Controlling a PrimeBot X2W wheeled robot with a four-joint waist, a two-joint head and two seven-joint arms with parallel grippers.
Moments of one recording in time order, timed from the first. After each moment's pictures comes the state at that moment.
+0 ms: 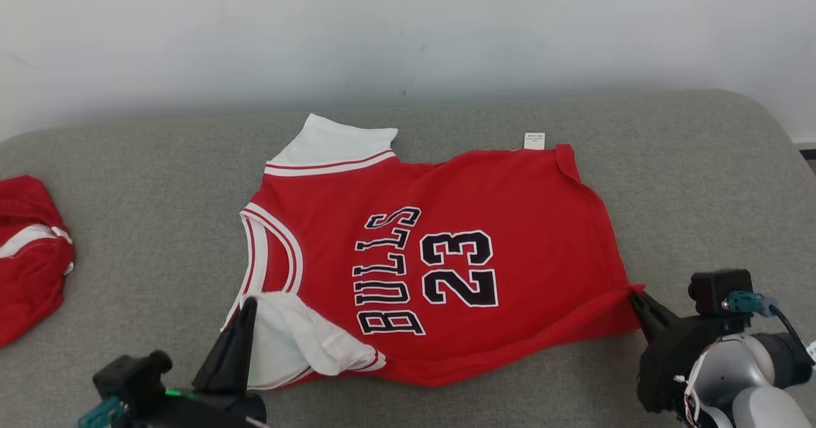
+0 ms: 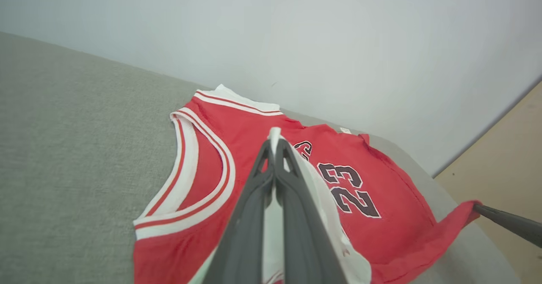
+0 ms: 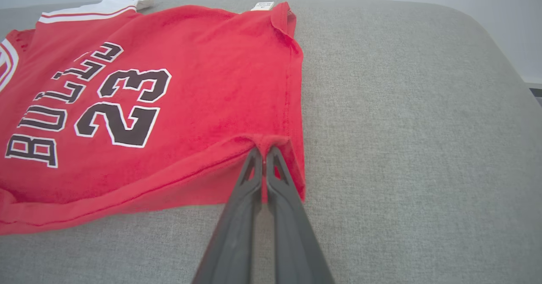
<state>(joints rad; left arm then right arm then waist) -0.12 0.34 -0.36 0.18 -0.82 -0.13 -0.26 -0.11 -0.23 0.02 0.08 0.24 0.13 0.47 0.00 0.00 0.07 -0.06</state>
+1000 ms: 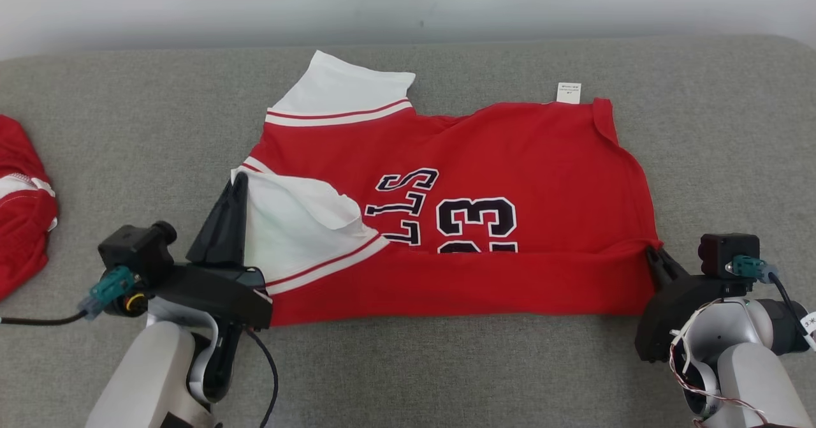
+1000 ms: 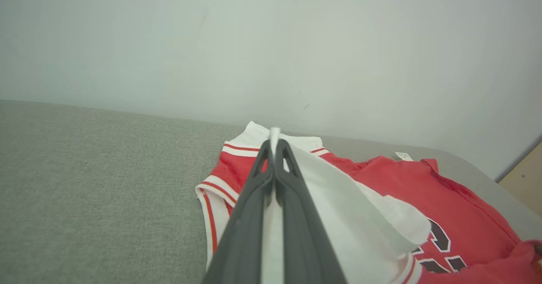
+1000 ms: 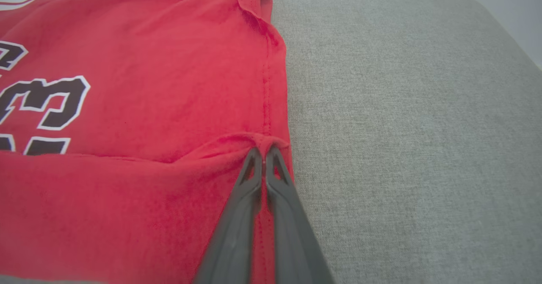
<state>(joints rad) -0.52 0.23 -0.31 0.46 -0.61 -0.13 -0.26 -0.31 -0.13 -0.11 0.33 0.07 0.13 0.30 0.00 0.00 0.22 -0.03</state>
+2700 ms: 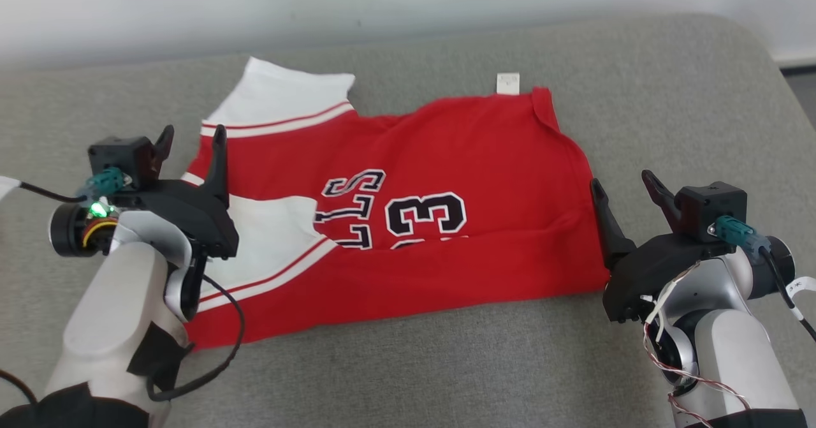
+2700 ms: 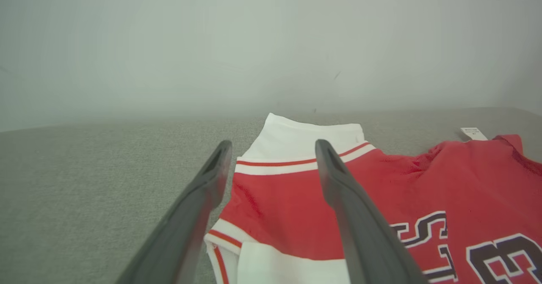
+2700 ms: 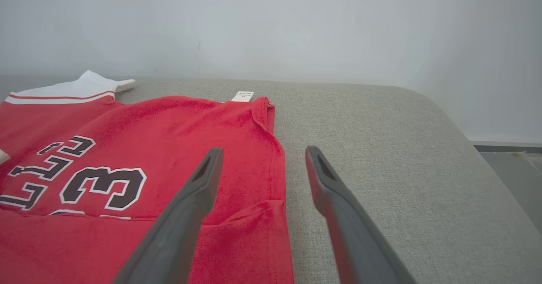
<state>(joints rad) -0.82 0.22 -0.27 0.85 -0.46 -0.08 -0.14 -0.35 -0.08 -0.01 0.10 0.04 0.13 0.29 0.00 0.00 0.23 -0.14</state>
